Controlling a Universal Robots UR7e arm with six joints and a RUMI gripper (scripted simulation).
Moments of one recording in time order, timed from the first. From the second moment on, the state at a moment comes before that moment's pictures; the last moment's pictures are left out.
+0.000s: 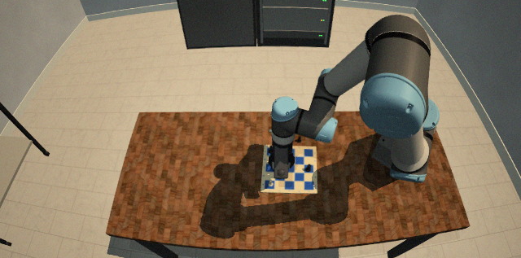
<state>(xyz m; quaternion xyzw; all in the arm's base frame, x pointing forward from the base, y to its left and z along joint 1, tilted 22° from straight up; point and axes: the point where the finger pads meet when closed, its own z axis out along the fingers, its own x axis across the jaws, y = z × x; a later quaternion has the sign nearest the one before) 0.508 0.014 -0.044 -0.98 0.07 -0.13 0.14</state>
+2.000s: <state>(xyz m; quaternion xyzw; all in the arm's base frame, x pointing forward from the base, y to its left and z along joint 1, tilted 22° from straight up) 0.509 0.015 -0.048 -0.98 0.07 -0.13 0.14</state>
